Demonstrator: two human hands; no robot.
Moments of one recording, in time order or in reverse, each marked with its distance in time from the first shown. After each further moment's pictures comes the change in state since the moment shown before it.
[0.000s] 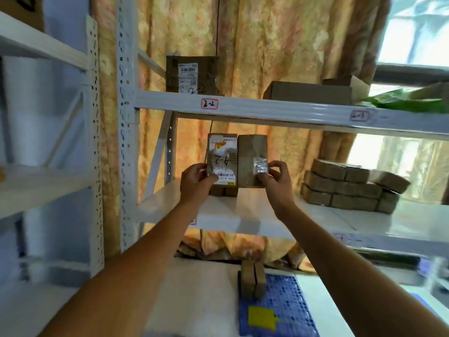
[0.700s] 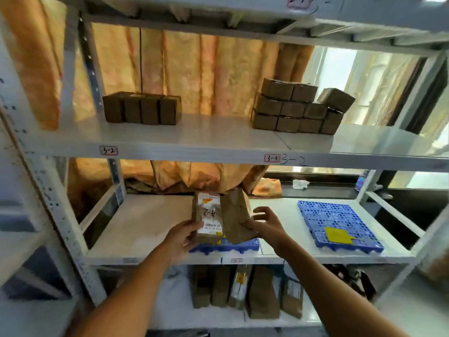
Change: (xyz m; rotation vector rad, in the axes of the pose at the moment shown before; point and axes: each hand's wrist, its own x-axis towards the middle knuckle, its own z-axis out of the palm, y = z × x) left_hand -0.226 -0.232 0.092 -0.124 -0.161 -0.978; right_hand -0.193 0.160 -0.240 -0.274 -0.048 0.711
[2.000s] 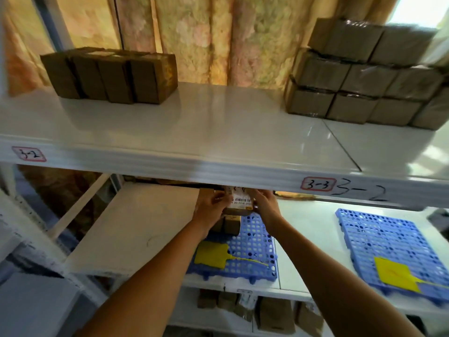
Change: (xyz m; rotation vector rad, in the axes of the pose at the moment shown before) left_hand 0.226 0.034 0.072 0.255 0.052 0.180; right_hand 0.258 0.034 0.040 0.228 -0.086 0.063
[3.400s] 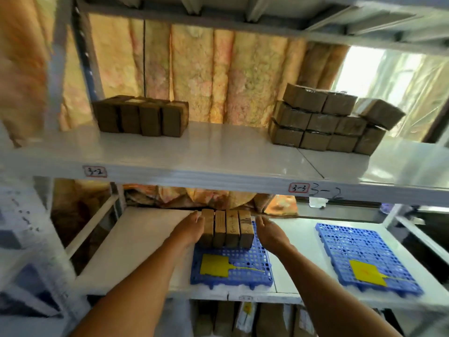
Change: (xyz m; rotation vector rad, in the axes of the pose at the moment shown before) left_hand -0.065 0.027 -0.084 0.848 0.029 0.056; right_hand -0.104 -0.028 0.002 -1.050 0.147 -0.047
